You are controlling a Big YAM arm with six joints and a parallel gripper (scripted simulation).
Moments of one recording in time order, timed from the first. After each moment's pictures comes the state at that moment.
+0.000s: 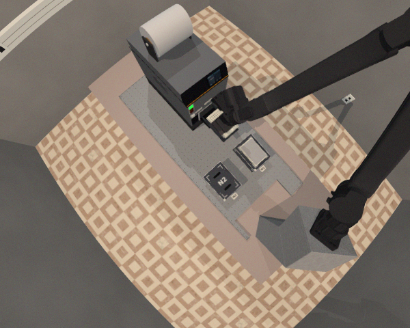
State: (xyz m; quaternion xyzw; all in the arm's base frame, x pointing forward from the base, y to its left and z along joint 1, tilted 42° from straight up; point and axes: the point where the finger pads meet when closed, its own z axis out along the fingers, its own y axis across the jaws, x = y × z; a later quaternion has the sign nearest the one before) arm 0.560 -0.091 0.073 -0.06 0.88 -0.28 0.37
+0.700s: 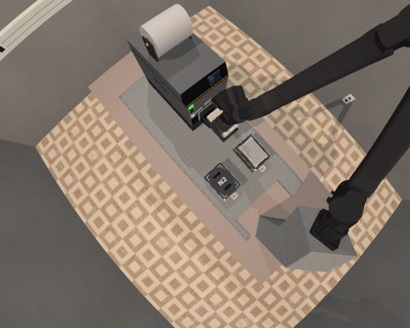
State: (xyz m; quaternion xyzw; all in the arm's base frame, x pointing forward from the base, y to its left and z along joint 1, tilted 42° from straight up) arm 0.567 -0.098 0.073 -0.06 0.88 -0.28 0.38
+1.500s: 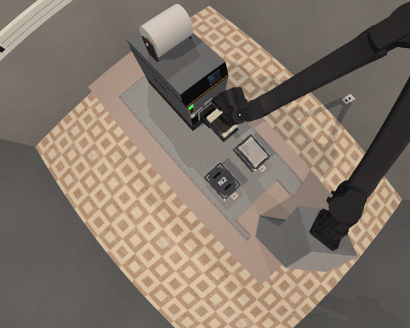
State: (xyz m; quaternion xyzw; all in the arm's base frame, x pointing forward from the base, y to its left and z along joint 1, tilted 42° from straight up) arm 0.572 -0.103 0.066 -0.06 0.88 -0.28 0.38
